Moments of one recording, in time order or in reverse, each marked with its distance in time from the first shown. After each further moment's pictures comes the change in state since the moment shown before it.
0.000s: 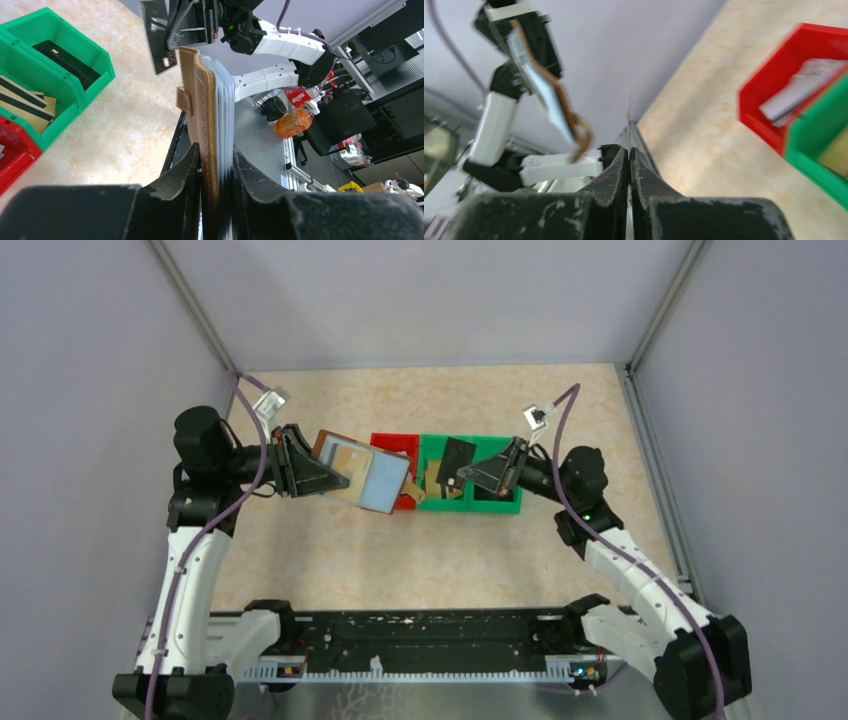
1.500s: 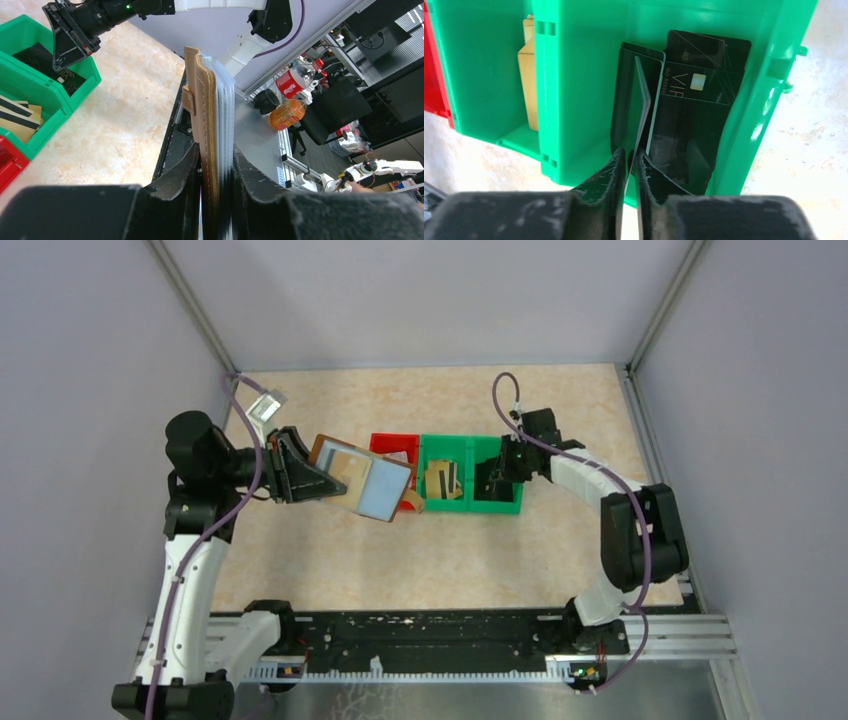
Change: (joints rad) left arm -0.004 -0.033 0.000 0.074 0.052 -0.068; right arm -0.179 0.601 0.403 -0.911 0.464 -0.657
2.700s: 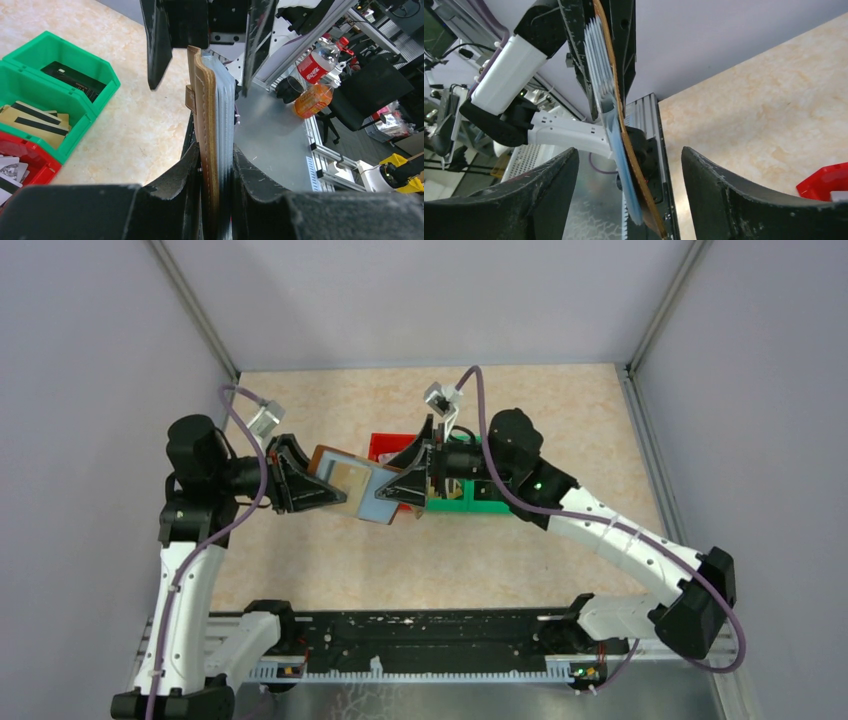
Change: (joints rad) left arm -0.001 -0.028 0.019 -0.191 -0.003 0.292; right arm 0.575 -0.370 0.123 0.507 -0.386 0.193
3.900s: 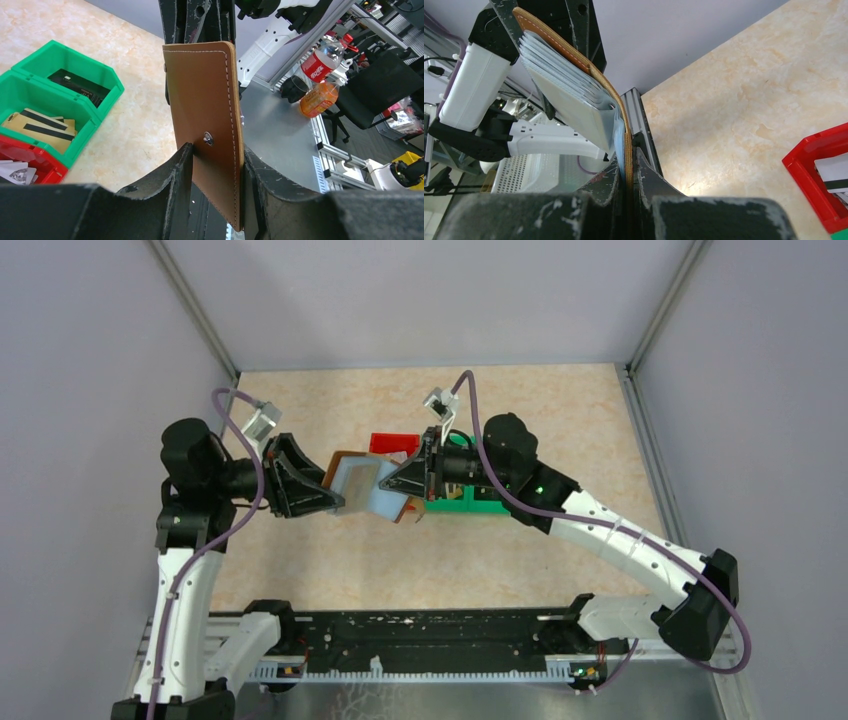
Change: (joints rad) left arm 0.001 -0.026 0.006 0.010 -0.009 -0.001; right arm 0.037 -0.006 0.000 -0.118 0.138 -0.019
